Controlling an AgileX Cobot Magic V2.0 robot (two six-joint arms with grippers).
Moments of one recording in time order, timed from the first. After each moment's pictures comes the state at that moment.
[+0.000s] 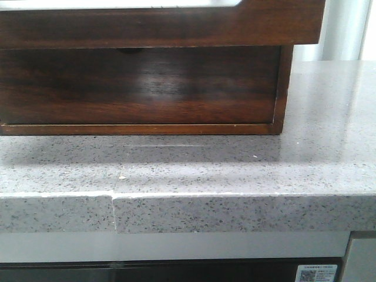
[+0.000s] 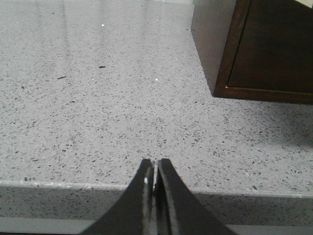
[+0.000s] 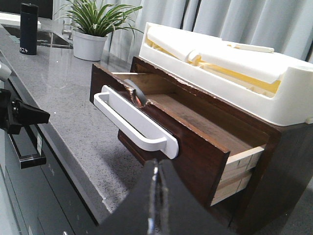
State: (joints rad) left arm -0.05 0.00 0.00 -0.02 0.33 -0.04; right arm 0.68 0.18 -0.53 0.32 0.41 -0.58
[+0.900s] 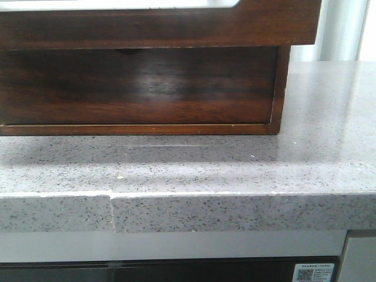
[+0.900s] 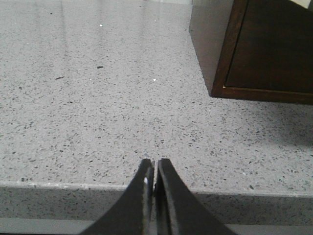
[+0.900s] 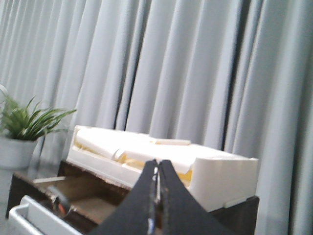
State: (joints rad) left arm -0.05 0.00 0.00 -0.02 0.33 -0.04; right arm 0.68 0.18 -0.35 0.31 -0.26 -0.57
